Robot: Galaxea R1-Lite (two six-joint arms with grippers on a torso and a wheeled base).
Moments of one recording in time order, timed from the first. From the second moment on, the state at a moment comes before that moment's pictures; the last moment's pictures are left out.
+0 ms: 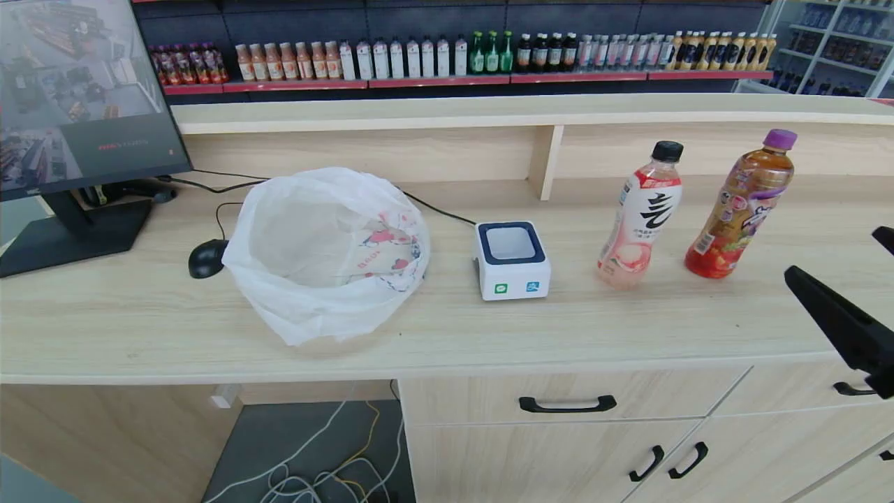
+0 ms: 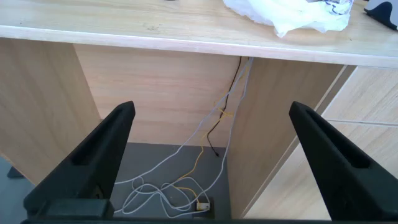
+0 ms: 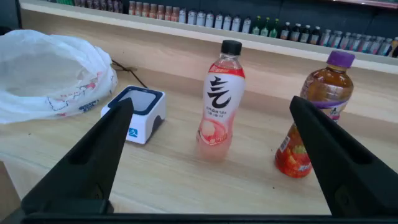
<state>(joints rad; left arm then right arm) 0.00 0.00 0.00 0.00 0.01 -0.01 0.17 1.16 -0.15 -1.35 0.16 -0.14</state>
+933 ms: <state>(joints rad) 0.00 0.00 0.00 0.00 0.01 -0.01 0.19 1.73 -0.49 -1.46 0.04 -0.12</state>
